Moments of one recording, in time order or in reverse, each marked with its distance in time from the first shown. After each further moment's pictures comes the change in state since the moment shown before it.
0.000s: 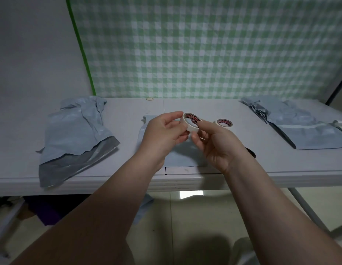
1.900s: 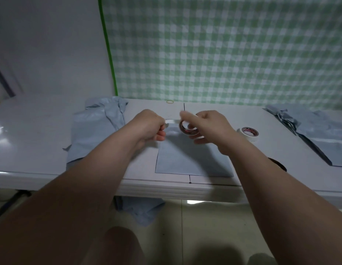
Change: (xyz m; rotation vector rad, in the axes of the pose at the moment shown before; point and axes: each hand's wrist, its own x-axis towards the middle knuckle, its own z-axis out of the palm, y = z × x) left_hand 0.047 0.027 -0.083 0.455 0.154 -0.194; right_hand 0.049 0.007 0.053 -1.037 -0.038 -0.215
